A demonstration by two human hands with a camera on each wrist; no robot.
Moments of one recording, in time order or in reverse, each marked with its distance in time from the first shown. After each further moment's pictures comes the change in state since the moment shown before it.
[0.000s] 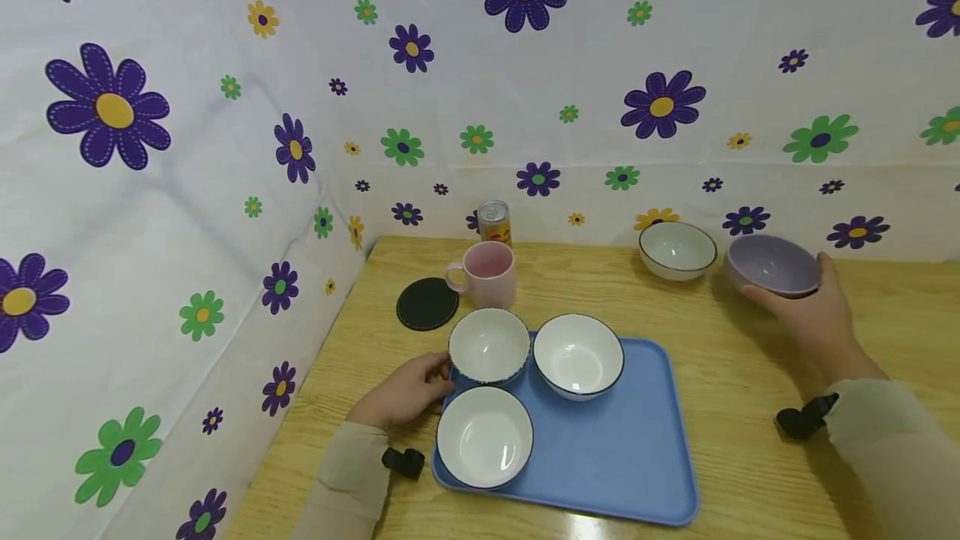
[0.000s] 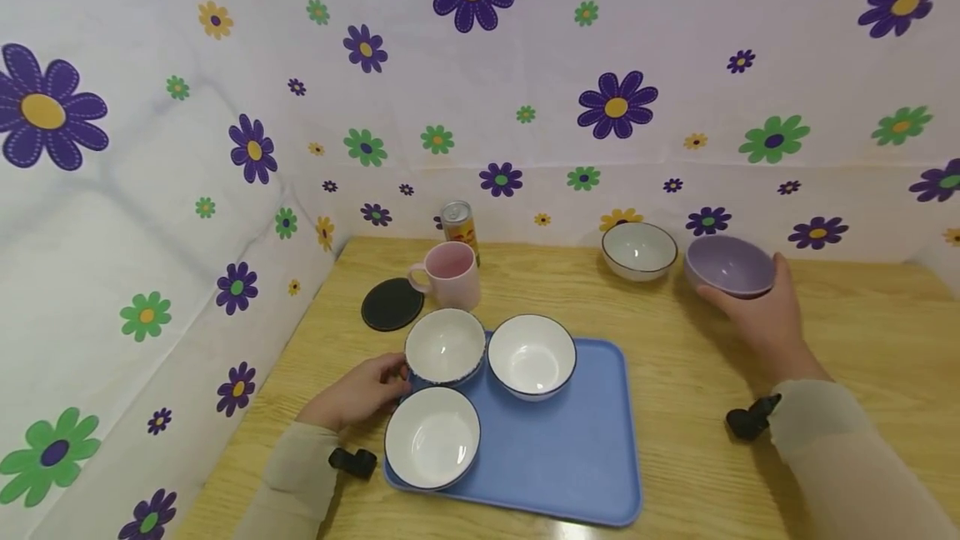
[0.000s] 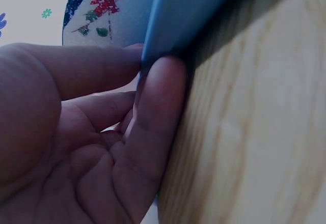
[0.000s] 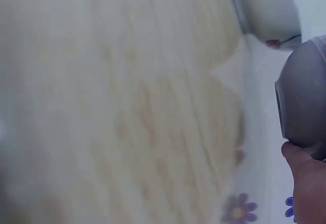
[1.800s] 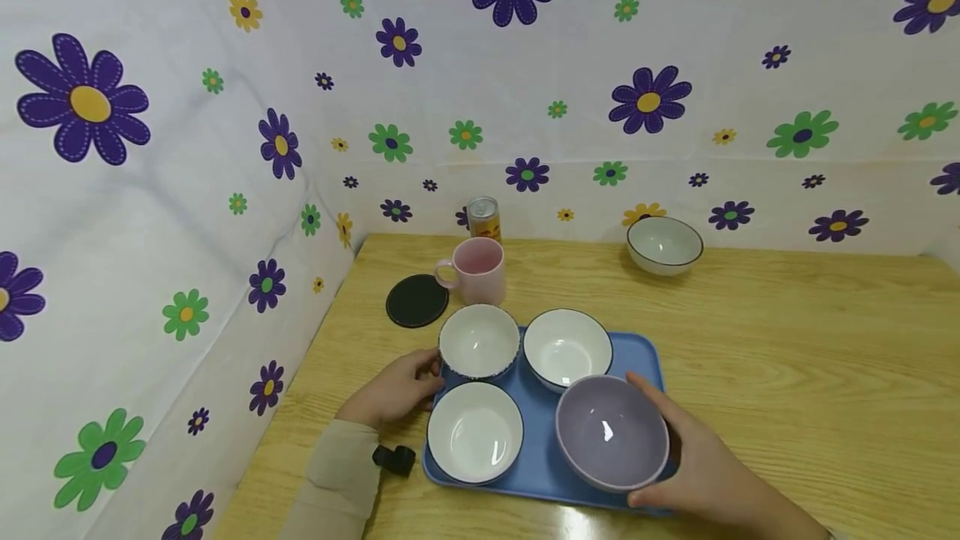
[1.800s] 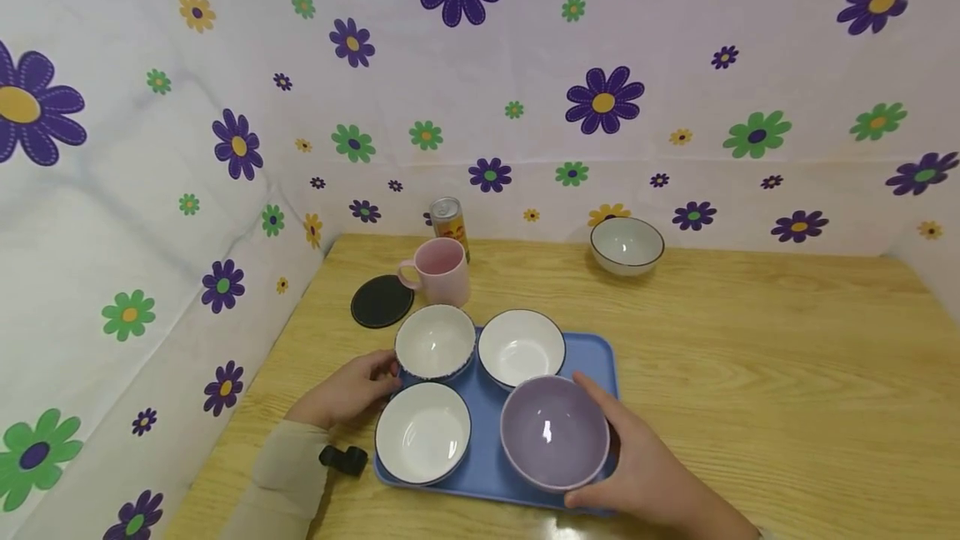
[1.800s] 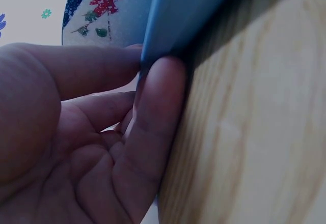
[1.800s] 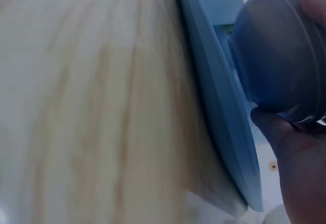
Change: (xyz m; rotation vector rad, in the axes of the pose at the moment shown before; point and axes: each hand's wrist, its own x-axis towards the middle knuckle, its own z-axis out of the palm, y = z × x) left_hand 0.000 0.003 0.001 -0.029 -0.004 0.034; right_hand -0.196 -0.043 0.087 0.307 -0.587 -0.568
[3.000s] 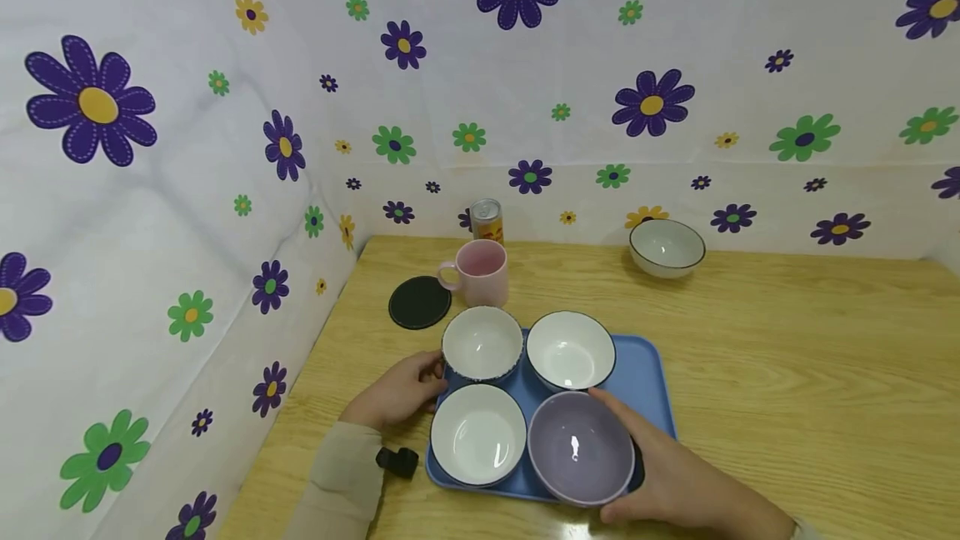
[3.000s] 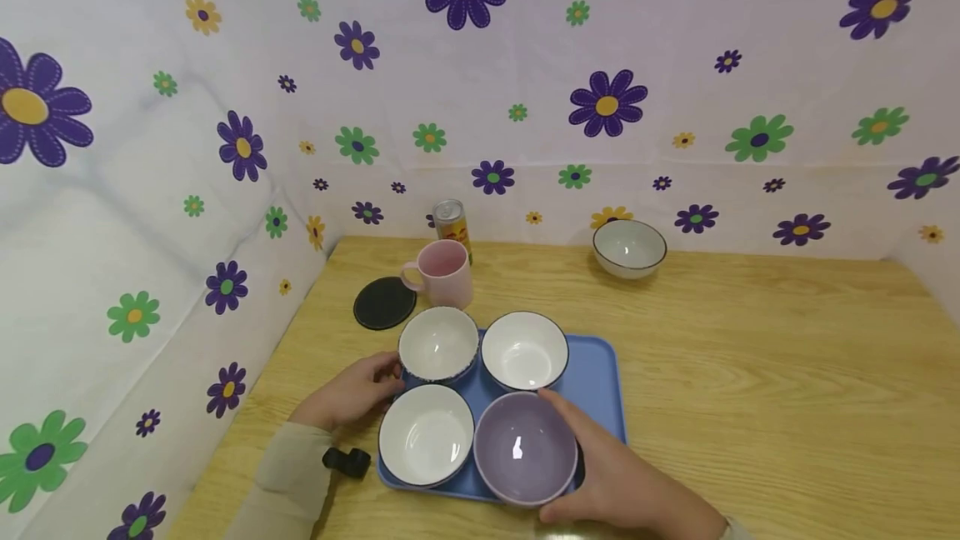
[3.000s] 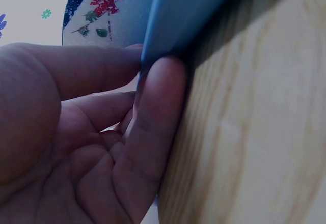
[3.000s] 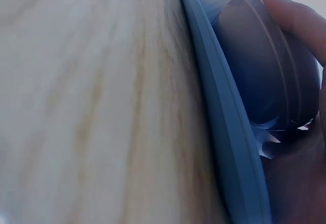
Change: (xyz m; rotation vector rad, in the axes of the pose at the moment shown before) left_hand 0.002 -0.002 -0.001 0.024 -0.001 -0.012; right_hand 0.017 0.002 0.024 -0.156 -0.157 -0.018
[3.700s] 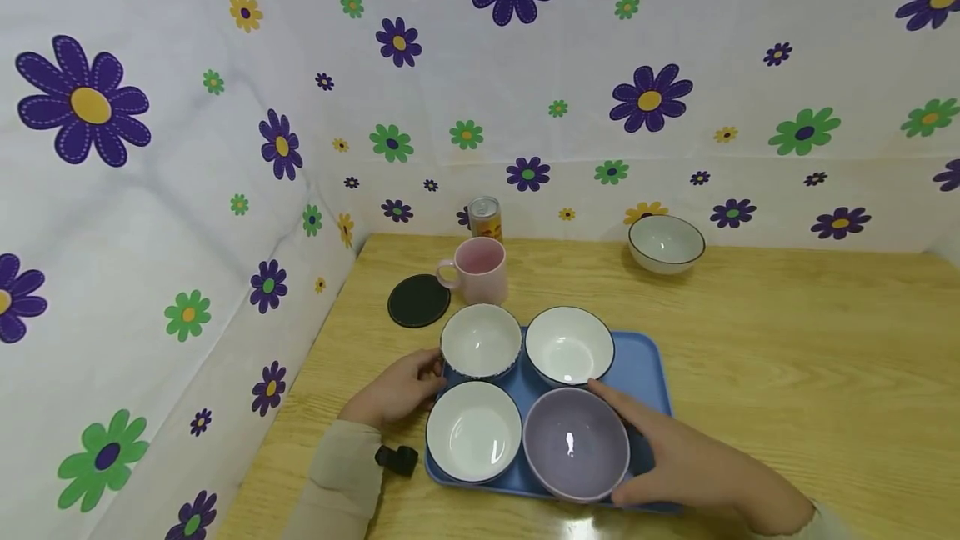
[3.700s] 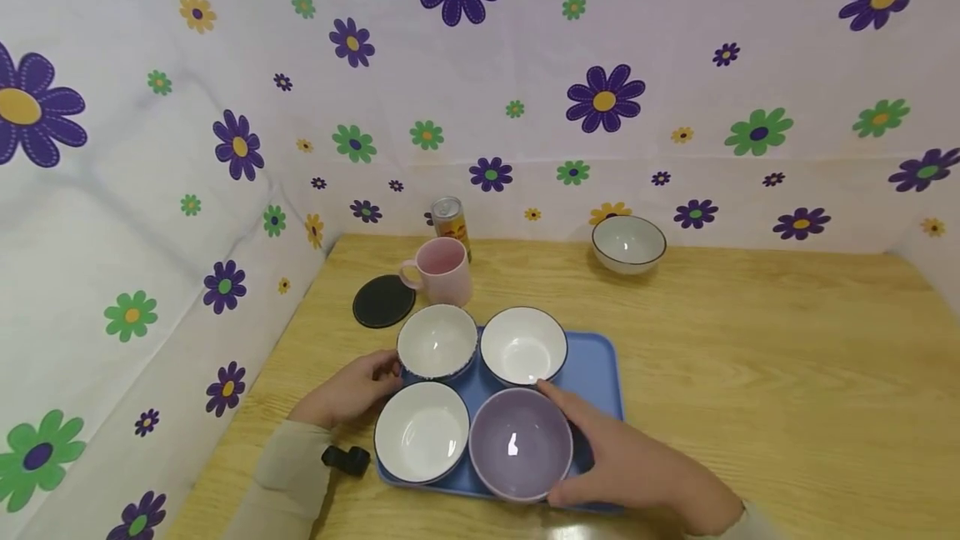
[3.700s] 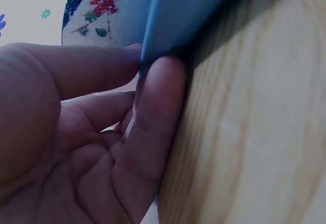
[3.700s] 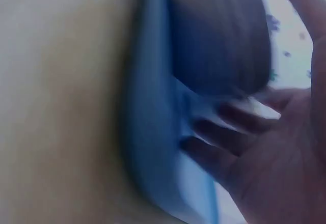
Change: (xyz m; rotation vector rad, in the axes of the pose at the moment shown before) left_hand -0.001 0.003 0.000 0.006 0.001 -0.013; right_hand 0.004 -0.009 -0.024 -0.085 -0.130 0.167
